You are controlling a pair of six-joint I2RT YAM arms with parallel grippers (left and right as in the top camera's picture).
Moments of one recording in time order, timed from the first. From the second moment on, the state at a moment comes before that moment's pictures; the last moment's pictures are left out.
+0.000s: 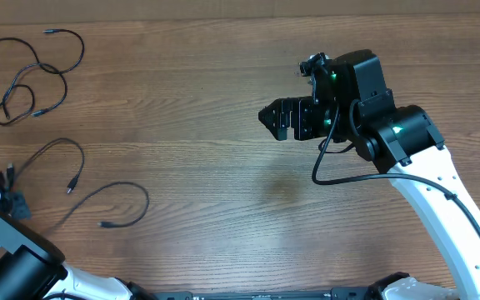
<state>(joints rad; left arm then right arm) 0.88 1.84 1.17 -0.61 -0.40 0.44 0.41 1.42 1.43 -0.84 -0.35 0.33</state>
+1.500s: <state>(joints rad) 1.08 1.84 1.30 -0.36 -0.21 0.68 0.41 1.50 1.43 -0.84 -0.35 0.35</state>
